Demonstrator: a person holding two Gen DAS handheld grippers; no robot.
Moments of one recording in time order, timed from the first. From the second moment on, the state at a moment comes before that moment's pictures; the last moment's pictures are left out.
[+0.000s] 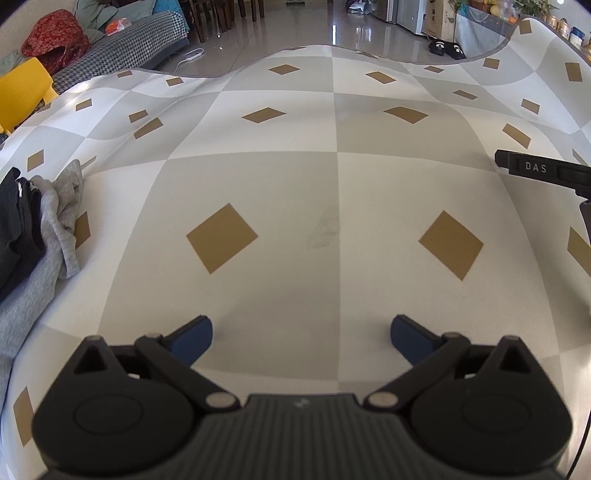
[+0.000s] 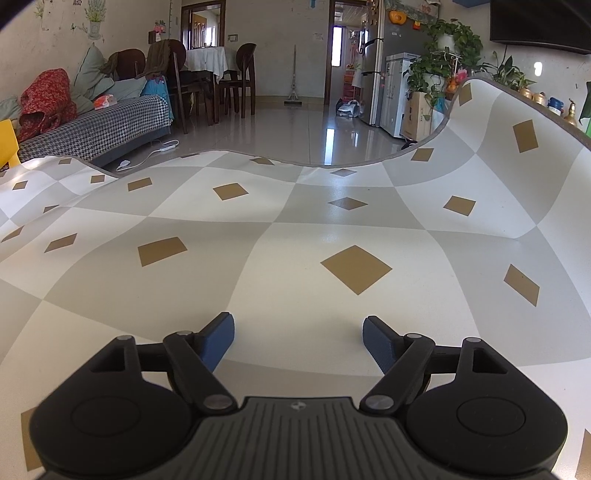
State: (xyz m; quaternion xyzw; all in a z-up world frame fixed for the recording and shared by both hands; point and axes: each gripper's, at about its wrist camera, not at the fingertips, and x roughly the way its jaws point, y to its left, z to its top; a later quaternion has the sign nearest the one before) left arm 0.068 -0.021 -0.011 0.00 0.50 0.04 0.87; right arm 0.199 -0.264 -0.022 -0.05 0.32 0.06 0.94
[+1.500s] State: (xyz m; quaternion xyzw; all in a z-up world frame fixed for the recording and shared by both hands) left arm 0.053 -0.029 -0.003 0.01 0.53 0.12 0.84; right arm 0.200 -0.266 -0.023 -0.05 0.32 0.06 0.94
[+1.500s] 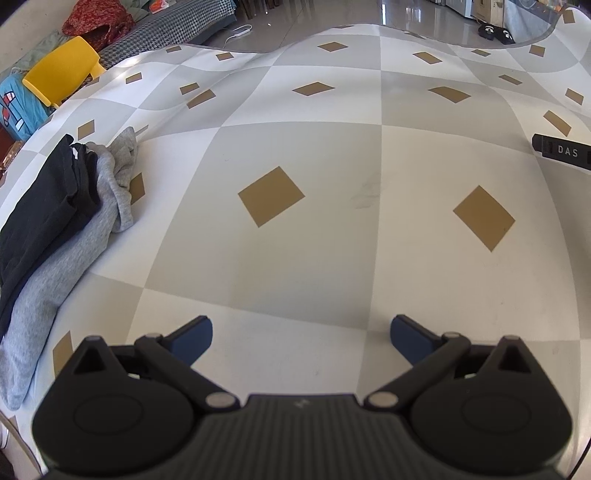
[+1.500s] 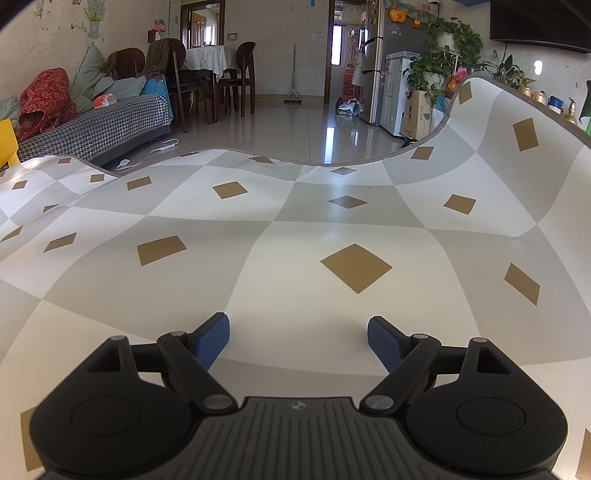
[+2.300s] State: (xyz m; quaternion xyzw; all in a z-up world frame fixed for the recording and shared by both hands) left arm 0.039 -0.026 0.005 0.00 0.53 0.02 0.85; right arm 0.200 -0.265 -0.024 -0.05 0.32 0.06 0.94
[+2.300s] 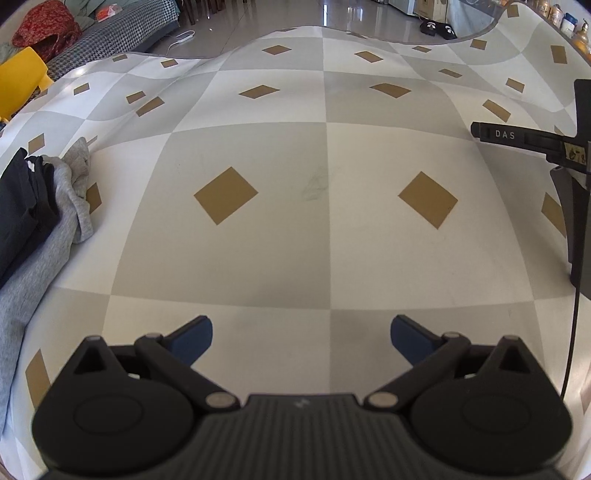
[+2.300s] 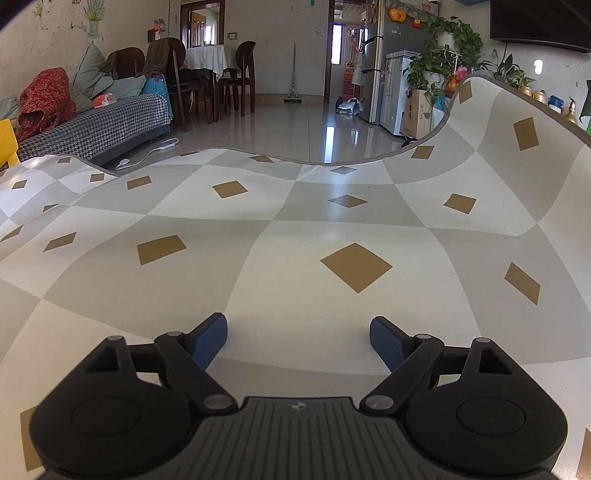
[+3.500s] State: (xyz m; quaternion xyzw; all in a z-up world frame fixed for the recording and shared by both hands) left arm 0.040 -0.042 -0.006 -0.01 0.56 0.01 0.83; right arm 0.200 -0.265 -0.024 -0.05 0.32 0.06 0.94
